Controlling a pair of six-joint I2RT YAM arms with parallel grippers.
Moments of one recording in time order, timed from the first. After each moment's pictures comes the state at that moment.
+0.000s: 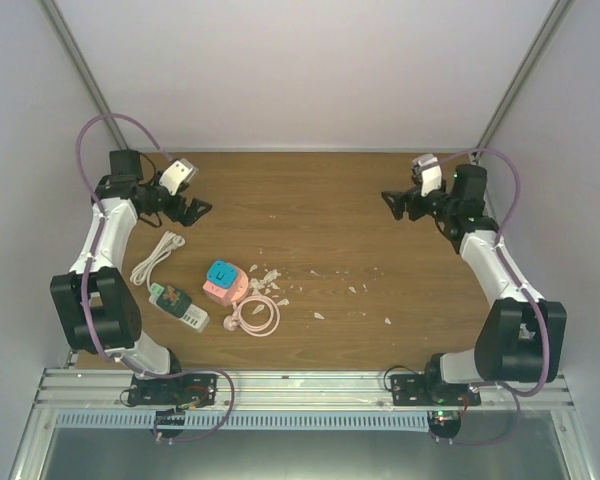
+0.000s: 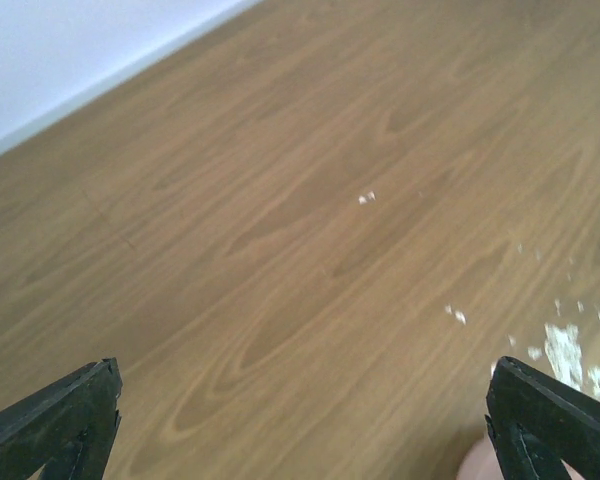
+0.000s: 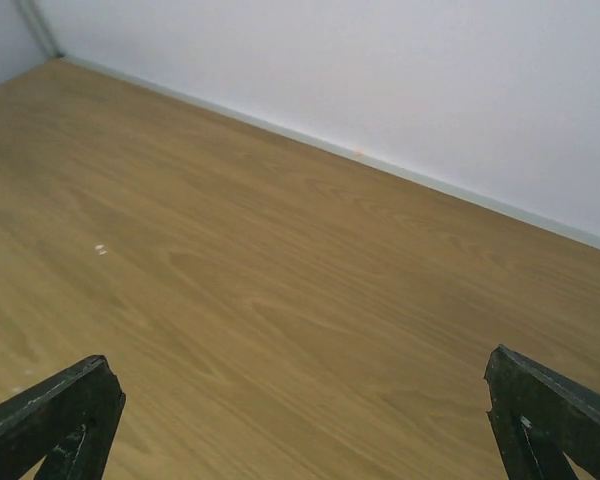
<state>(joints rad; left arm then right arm) 0.18 1.58 1.33 -0.65 0.69 0.66 -0.06 1.39 1.01 -0.10 -0.58 -0.23</state>
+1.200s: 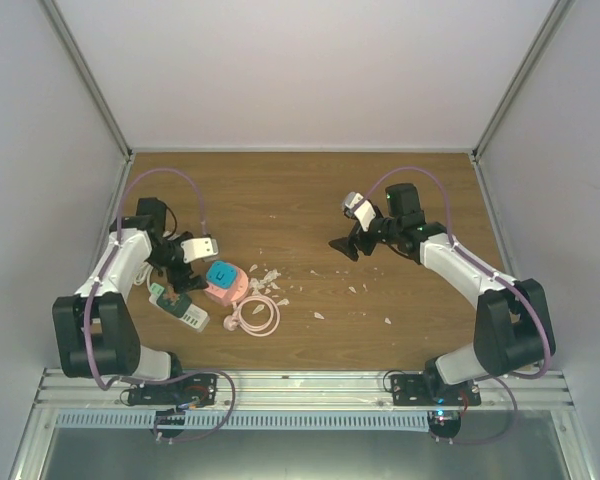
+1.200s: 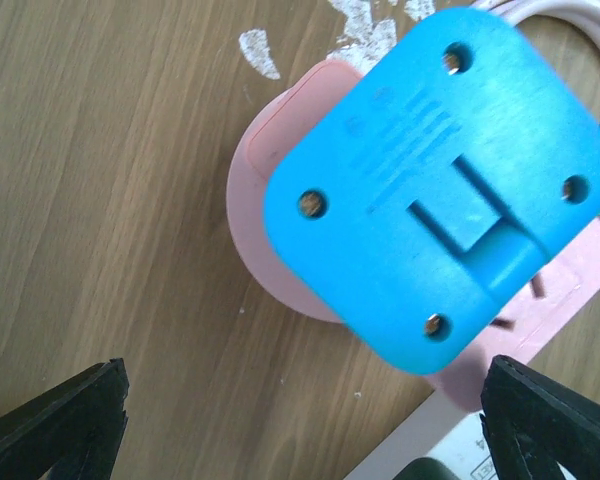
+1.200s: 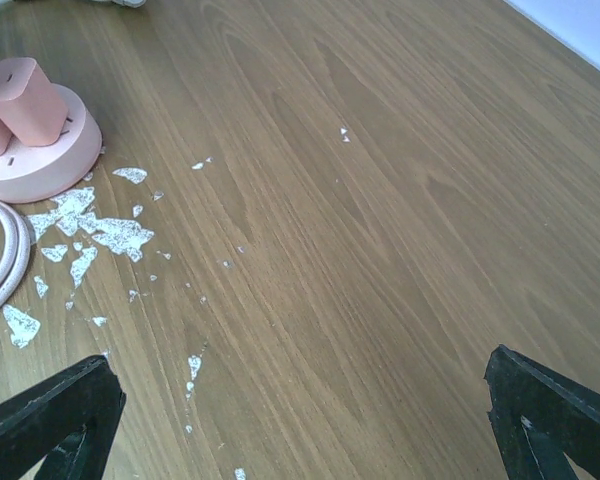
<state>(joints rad) 0.11 1.43 1.02 -1.03 0.44 1.34 0.32 1.46 0.95 -0.22 -0.58 -0.50</state>
